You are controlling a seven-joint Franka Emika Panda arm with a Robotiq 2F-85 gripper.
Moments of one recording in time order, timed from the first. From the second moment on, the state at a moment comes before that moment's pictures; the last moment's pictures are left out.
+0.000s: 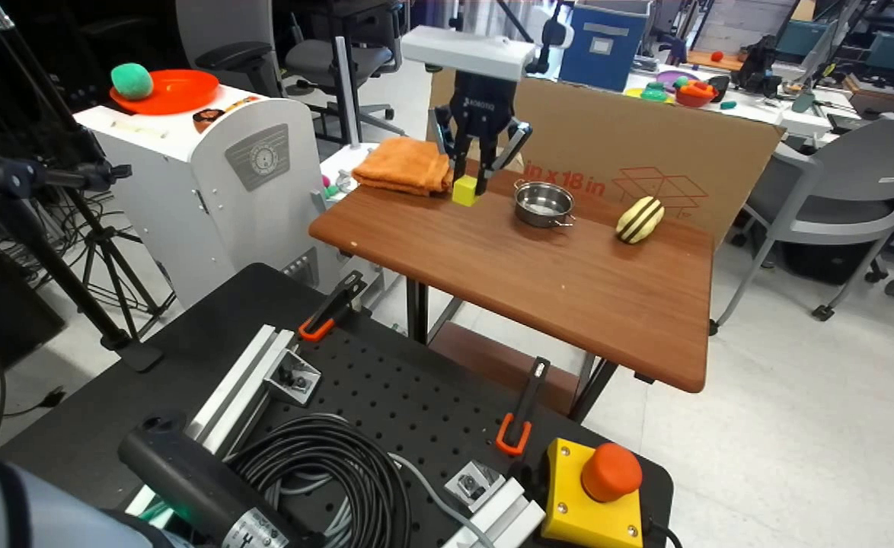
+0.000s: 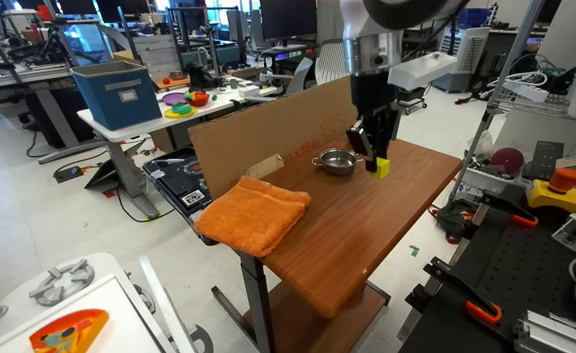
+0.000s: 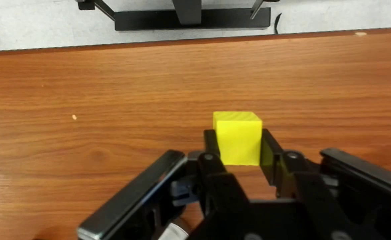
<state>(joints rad) 0.13 0.37 0.01 -2.09 -0.05 2.26 0.14</state>
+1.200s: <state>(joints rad) 0.07 0.44 0.02 -2.15 -0.08 2.28 0.05</state>
